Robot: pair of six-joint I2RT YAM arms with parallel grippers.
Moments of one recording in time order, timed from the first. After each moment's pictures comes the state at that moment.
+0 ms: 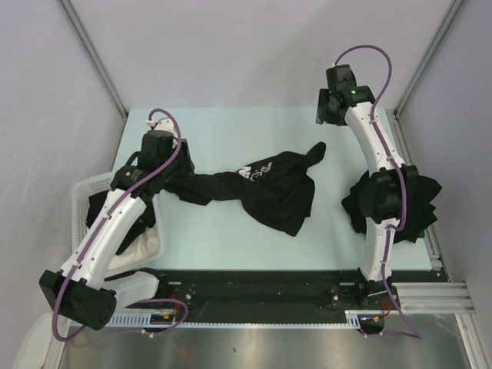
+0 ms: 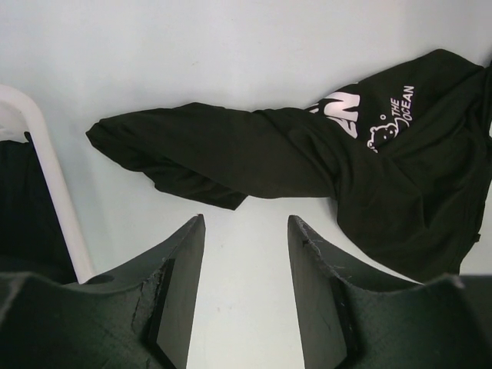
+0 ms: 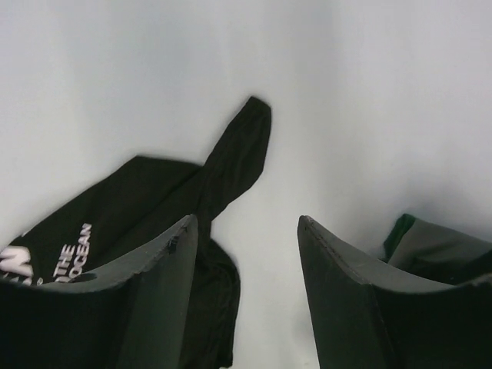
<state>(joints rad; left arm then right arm) -0.34 1.15 1.20 -0.71 -0.18 -0.37 0.22 2.09 2.21 -0.97 0.25 0.25</state>
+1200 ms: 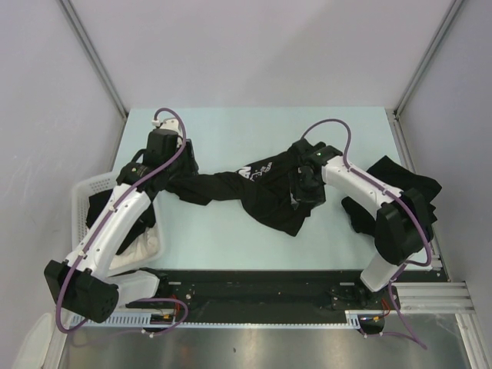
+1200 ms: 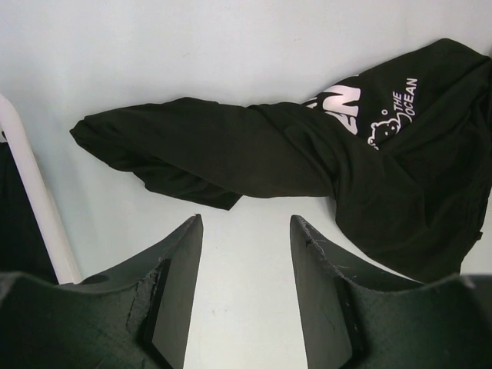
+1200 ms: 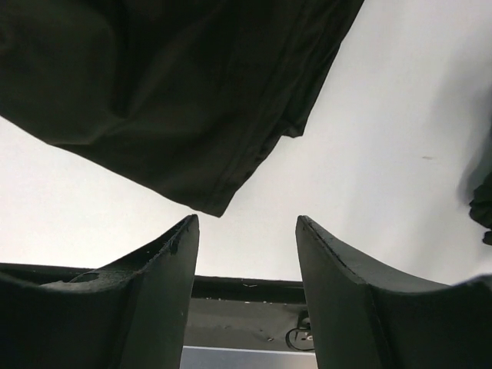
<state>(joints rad) -0.34 1.19 1.19 -0.69 -0.16 -0.37 0.55 1.67 1.34 -1.00 0.08 0.49</state>
